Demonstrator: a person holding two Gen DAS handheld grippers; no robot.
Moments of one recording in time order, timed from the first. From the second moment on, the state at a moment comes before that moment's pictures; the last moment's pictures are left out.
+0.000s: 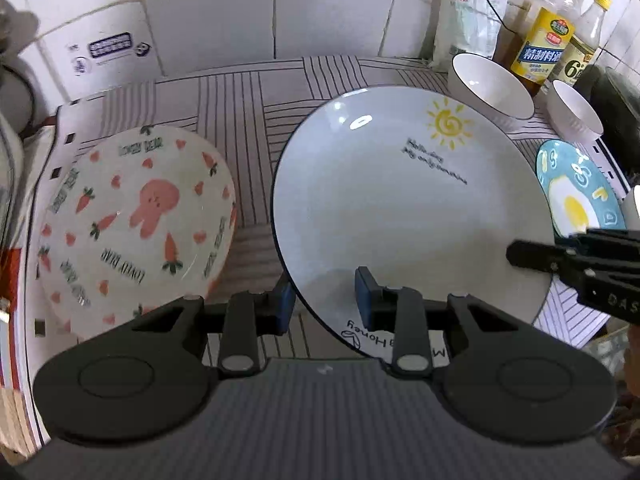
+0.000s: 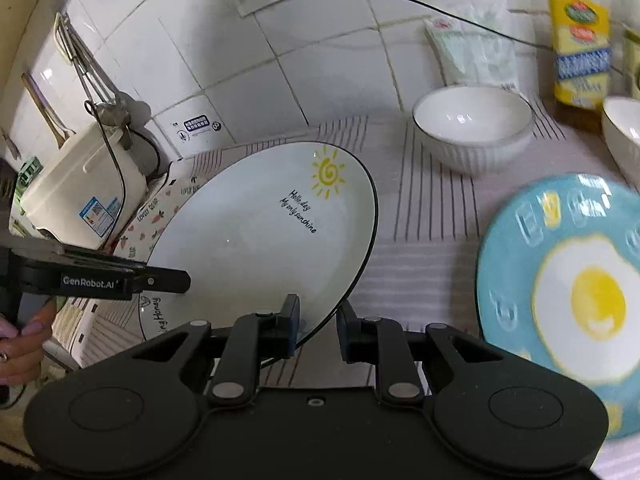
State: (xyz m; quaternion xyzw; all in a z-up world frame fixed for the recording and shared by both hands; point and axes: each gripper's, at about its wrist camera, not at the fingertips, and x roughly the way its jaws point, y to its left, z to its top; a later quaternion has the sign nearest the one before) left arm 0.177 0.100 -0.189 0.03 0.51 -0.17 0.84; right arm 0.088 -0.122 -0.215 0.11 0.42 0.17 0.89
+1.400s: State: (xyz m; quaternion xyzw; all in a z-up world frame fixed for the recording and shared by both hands) left arm 0.242 0.045 -0.144 0.12 0.55 -0.13 0.82; right arm 0.129 -0.137 -0.183 0.14 0.41 0.08 0.90
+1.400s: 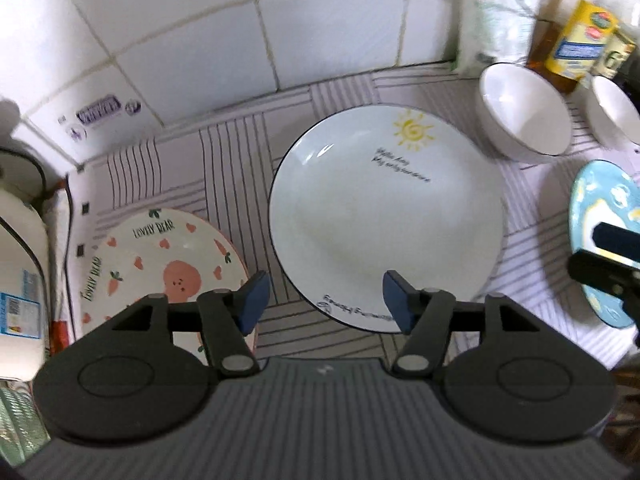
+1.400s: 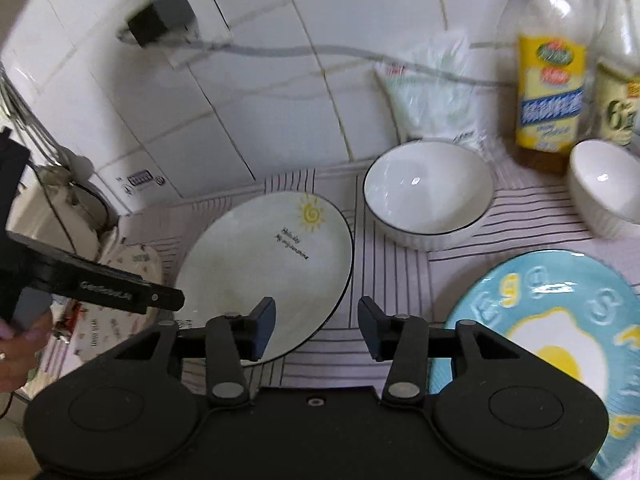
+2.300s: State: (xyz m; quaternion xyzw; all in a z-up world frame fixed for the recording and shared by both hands) left arm 0.164 -0.089 -0.087 0.14 0.50 -0.22 0.82; right arm -0.012 -0.237 -0.102 0.10 0.32 0.01 0.94
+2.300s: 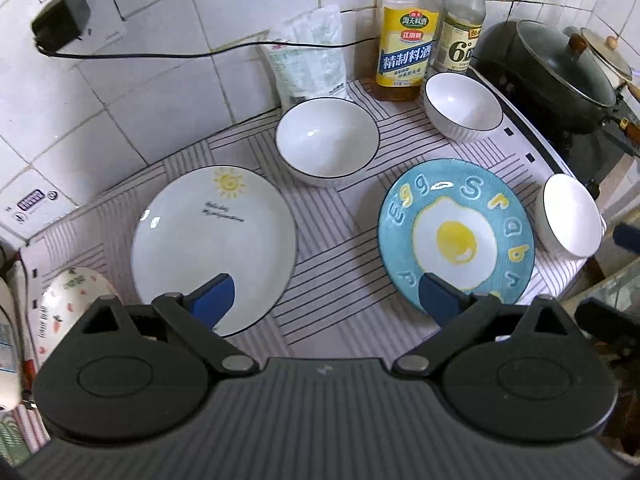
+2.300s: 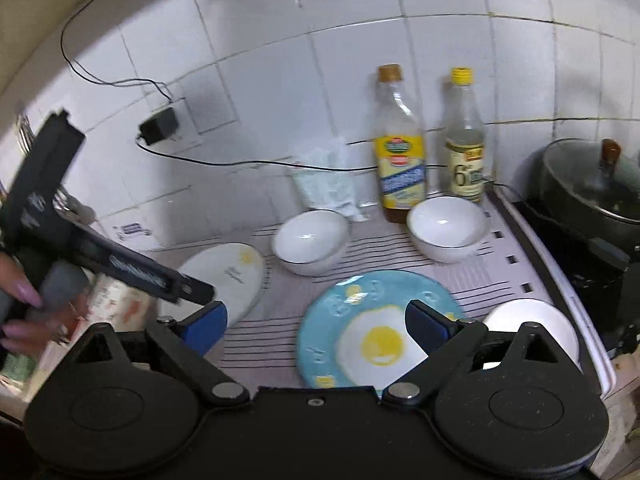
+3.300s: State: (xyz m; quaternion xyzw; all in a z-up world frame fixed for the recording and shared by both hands) left arm 0.192 -0.153 -0.224 0.10 0.56 -0.25 0.78; right arm 0.006 -0.315 -0.248 0.22 0.36 -0.08 0.90
